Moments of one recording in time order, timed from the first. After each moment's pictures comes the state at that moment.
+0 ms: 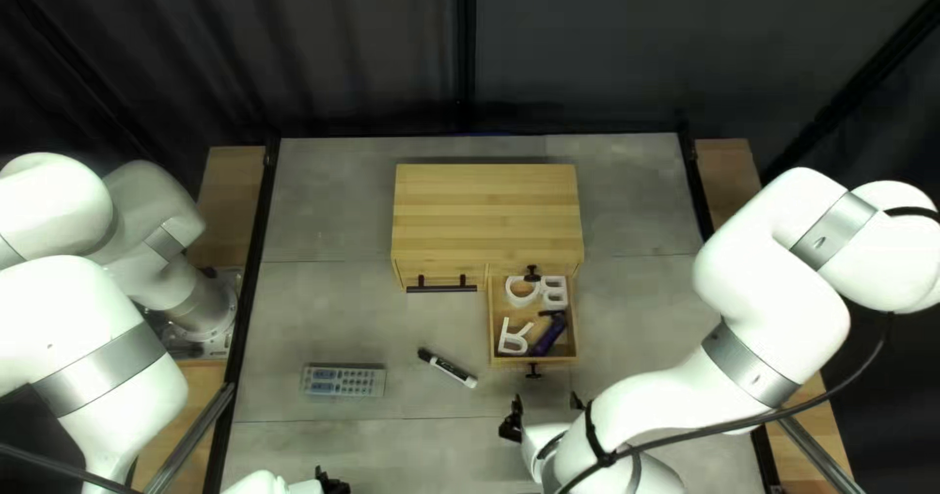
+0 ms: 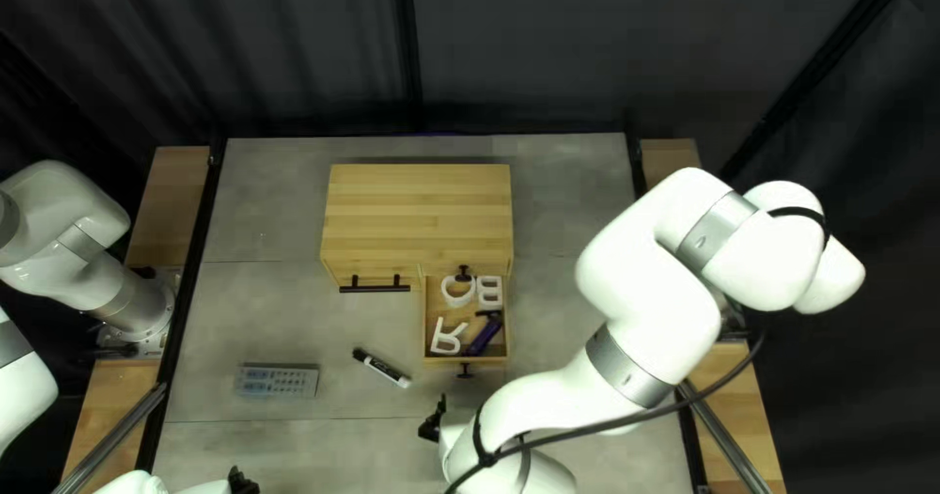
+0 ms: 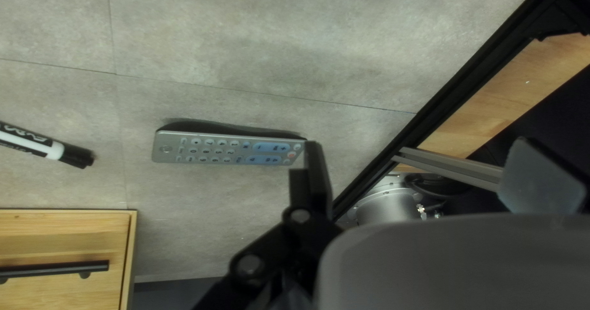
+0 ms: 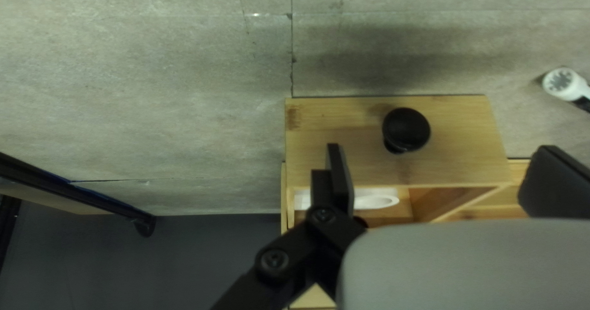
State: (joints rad) left arm -0.70 0.26 -0.26 1.24 0.05 1.48 0.28; right arm 0.50 0.60 0.18 1.42 -0.66 1.38 -0.57
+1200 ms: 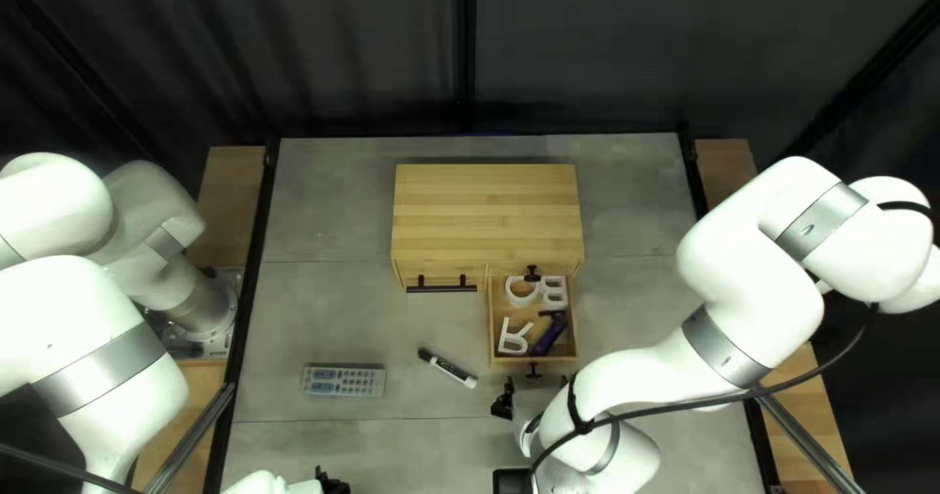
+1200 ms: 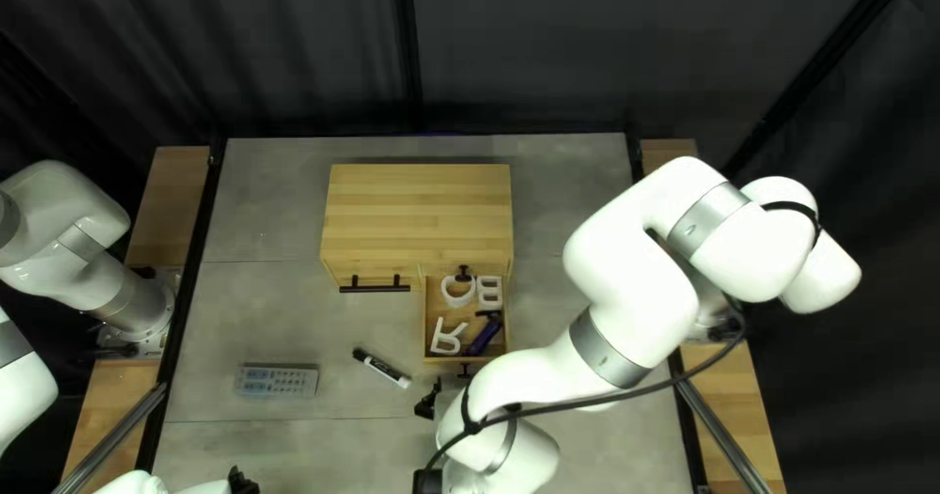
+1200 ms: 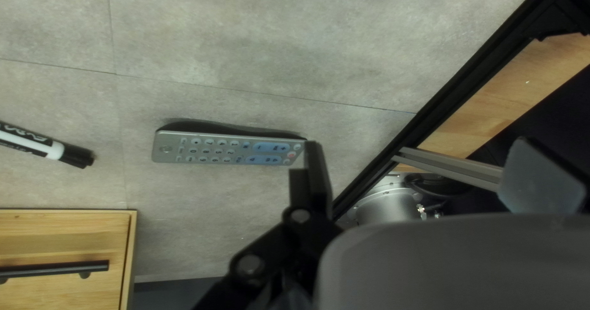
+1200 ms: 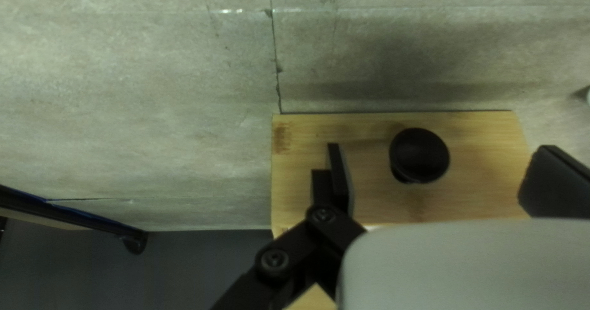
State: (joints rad) left arm -0.70 0.26 -0.26 1.24 0.05 1.48 0.28; right arm 0.45 0.61 0.16 1.38 -0.67 1.30 -0.57
